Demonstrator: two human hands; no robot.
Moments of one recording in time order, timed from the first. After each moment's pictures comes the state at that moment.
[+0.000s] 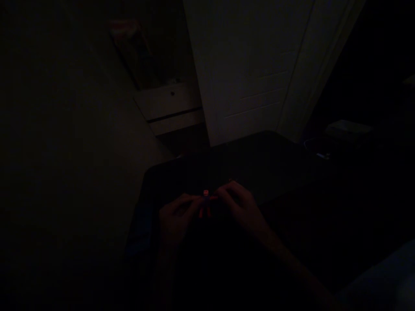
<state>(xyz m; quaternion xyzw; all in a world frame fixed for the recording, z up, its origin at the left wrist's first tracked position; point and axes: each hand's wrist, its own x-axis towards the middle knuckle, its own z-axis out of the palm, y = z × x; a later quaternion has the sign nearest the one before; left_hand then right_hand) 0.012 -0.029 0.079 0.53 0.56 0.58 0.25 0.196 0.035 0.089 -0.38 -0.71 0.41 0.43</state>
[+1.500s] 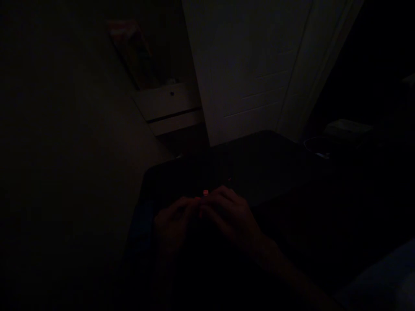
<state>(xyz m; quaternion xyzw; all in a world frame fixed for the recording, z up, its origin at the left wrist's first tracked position) 0.015 -0.038 0.088 0.56 0.53 0.61 0.20 0.187 0.015 0.100 -0.22 -0.80 0.24 0.50</state>
